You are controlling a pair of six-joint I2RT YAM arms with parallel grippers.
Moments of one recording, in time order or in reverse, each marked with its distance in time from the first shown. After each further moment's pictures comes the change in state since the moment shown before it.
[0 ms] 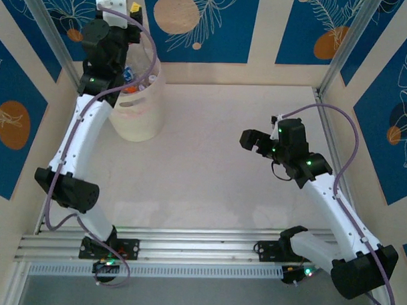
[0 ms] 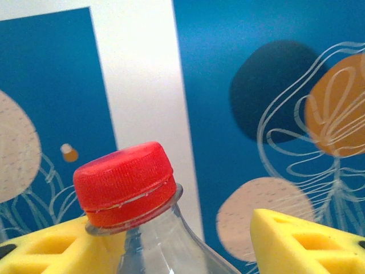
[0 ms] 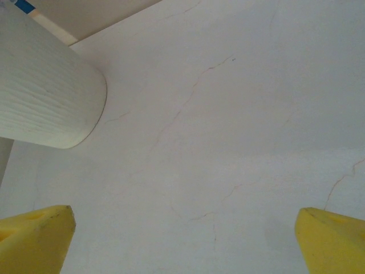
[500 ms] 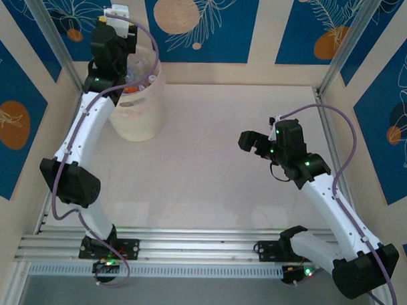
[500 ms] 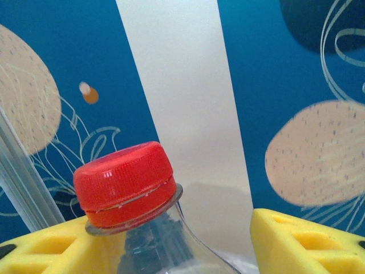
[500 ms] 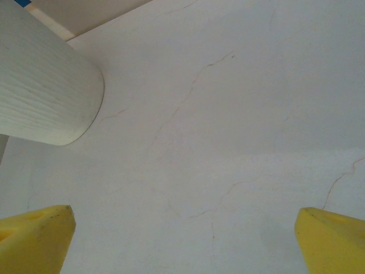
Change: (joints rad) left arm 0.046 0.040 -0.109 -0.008 -0.074 0.064; right arm 0.023 0.000 -0.009 0.001 0.026 0.000
